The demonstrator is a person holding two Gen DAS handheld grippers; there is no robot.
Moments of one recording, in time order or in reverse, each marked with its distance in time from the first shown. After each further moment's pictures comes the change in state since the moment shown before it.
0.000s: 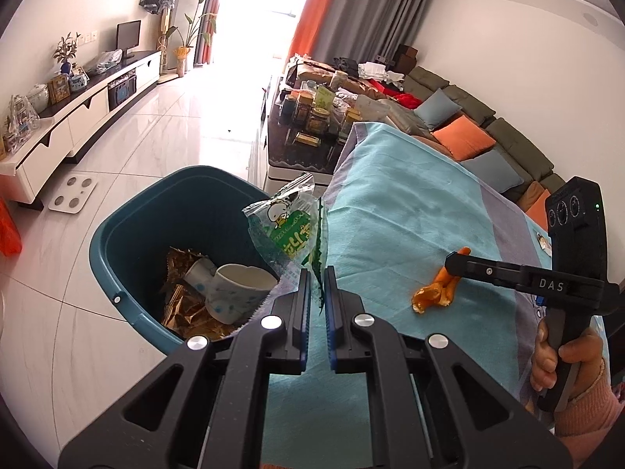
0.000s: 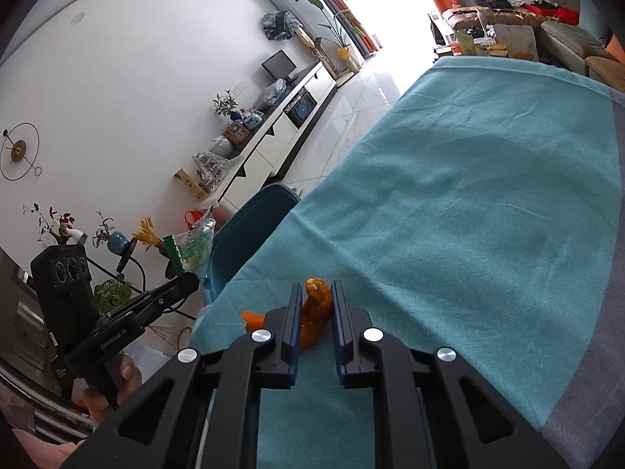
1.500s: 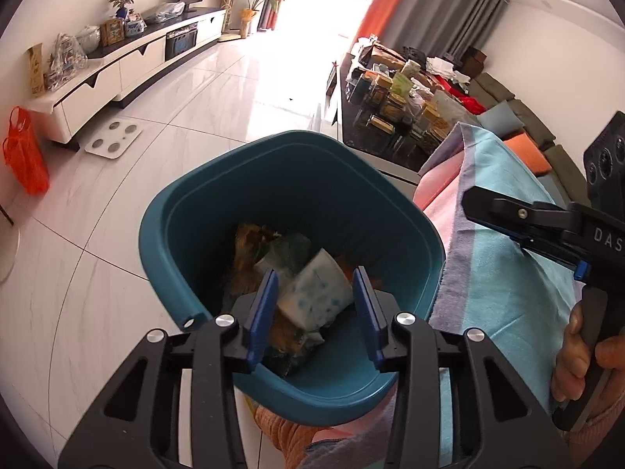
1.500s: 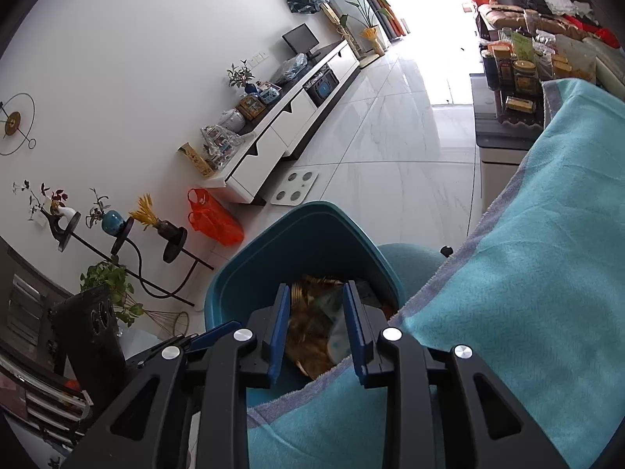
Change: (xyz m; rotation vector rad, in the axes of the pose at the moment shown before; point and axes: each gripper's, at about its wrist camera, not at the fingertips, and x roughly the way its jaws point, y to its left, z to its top) left arm 0.064 0.099 0.005 -0.204 0.086 0.145; right arm 0.116 0.078 0.064 -0.085 0.096 0.003
